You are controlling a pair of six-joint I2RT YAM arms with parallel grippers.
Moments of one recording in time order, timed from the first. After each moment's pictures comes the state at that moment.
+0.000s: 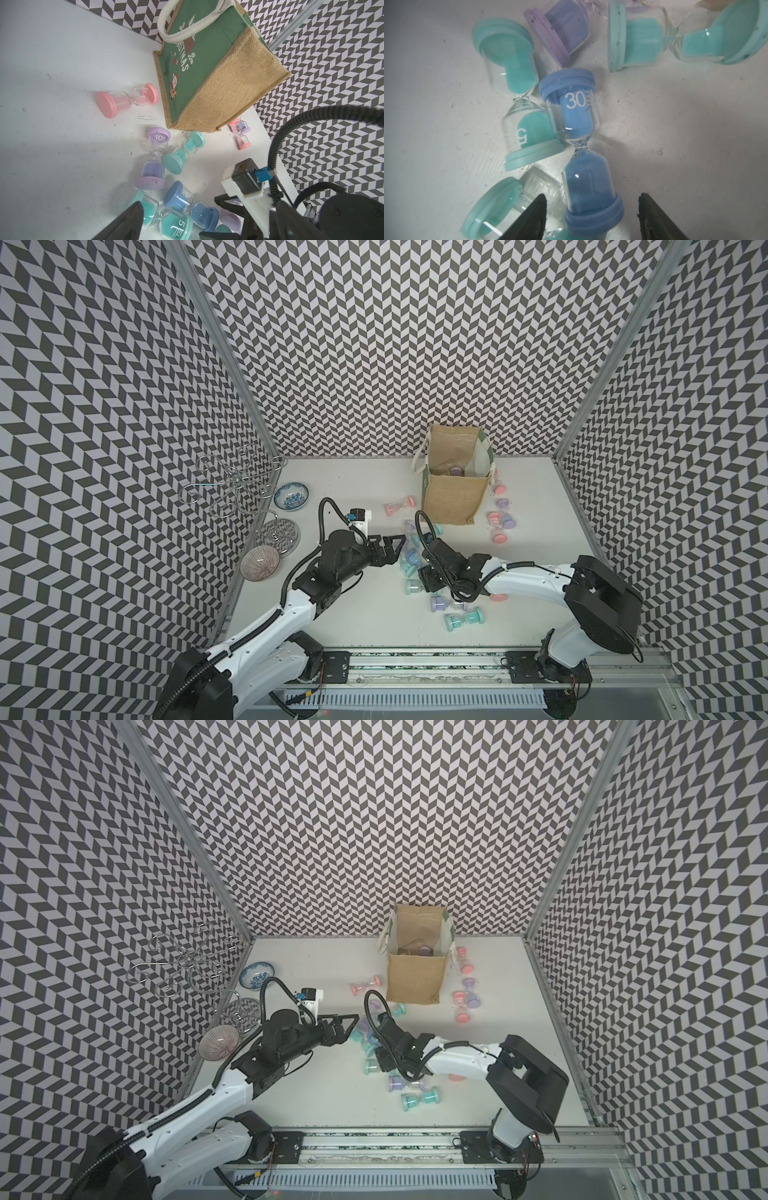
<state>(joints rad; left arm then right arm) -0.57 0.96 0.49 0.14 0.21 -0.63 0.95 1.62 0.86 -0.26 0.17 0.45</state>
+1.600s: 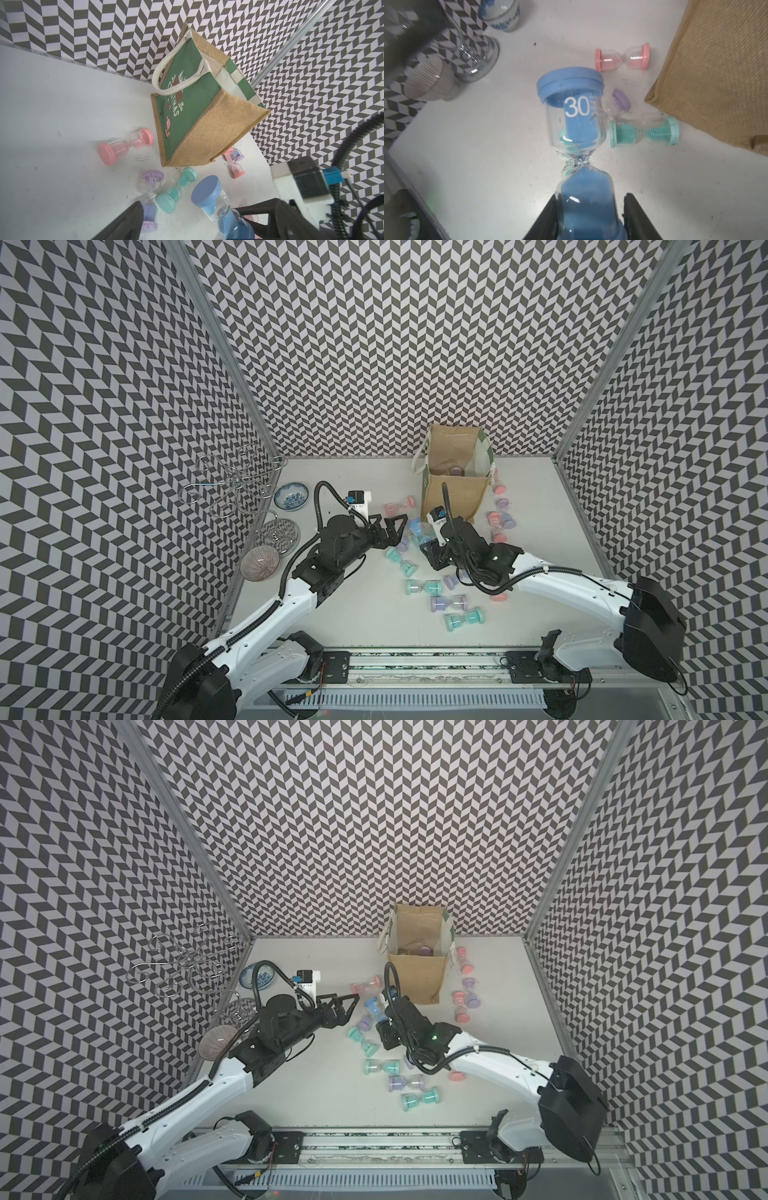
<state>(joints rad) -0.57 1.00 0.66 0.12 0.12 -0.59 0.88 1.36 0.94 -0.26 0.15 0.41</state>
